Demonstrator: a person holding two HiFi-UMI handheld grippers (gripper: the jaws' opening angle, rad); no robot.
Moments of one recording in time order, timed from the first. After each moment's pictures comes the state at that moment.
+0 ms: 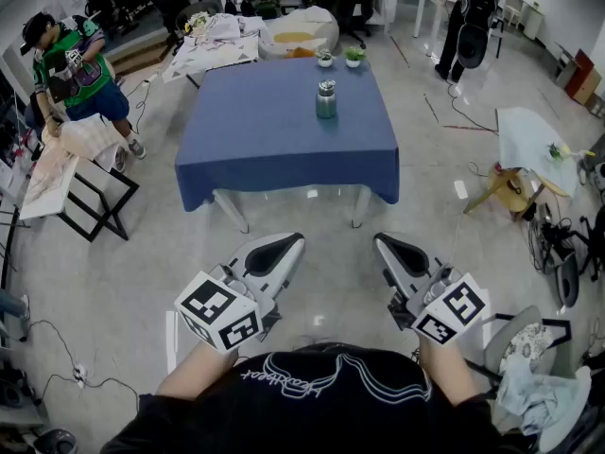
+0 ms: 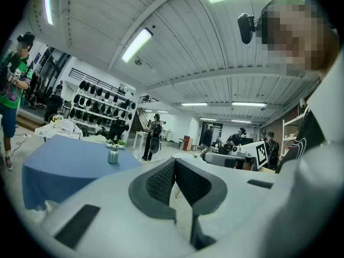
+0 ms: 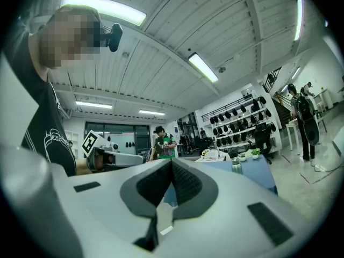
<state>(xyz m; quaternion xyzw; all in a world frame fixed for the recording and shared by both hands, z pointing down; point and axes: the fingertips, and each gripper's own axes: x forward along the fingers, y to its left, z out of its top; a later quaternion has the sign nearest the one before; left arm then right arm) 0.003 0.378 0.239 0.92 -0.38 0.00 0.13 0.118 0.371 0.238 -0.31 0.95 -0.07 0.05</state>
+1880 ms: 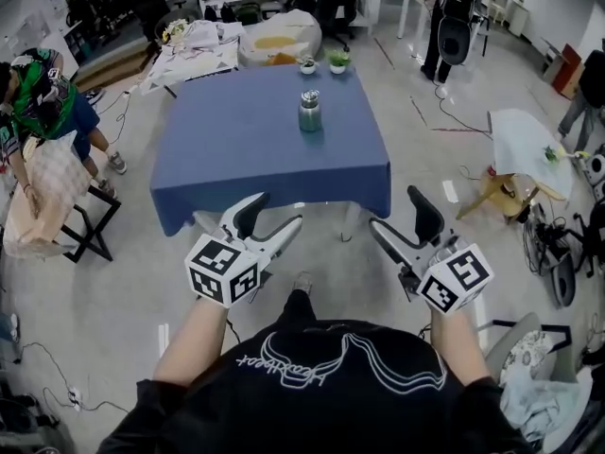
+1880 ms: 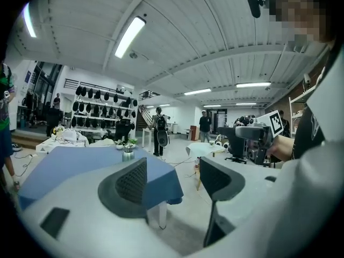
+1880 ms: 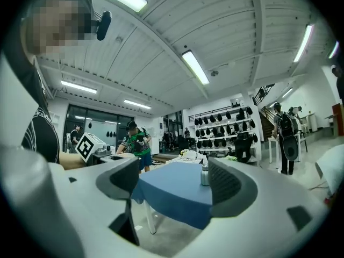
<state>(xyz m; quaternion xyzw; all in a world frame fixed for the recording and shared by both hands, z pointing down) -0.013 0.217 0.314 0.91 -0.41 0.07 0.08 0.157 0.231 0.267 -0.39 0.92 -0.03 0.01</state>
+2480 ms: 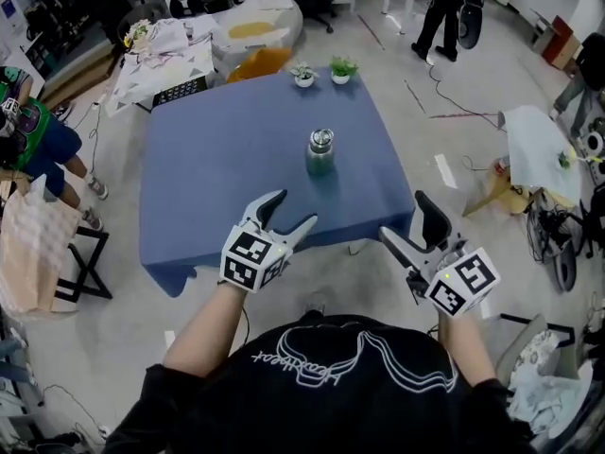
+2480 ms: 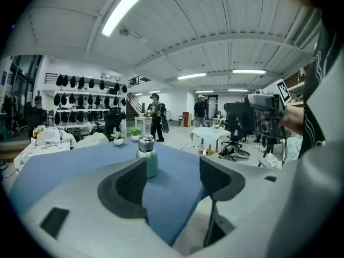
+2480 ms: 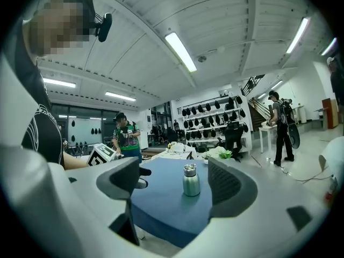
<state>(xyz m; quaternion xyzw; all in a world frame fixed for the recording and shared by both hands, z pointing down) -0.036 -0.036 0.391 0.92 -0.34 0.15 0.08 0.114 0.019 0.292 -0.44 0.90 -0.07 -0.02</state>
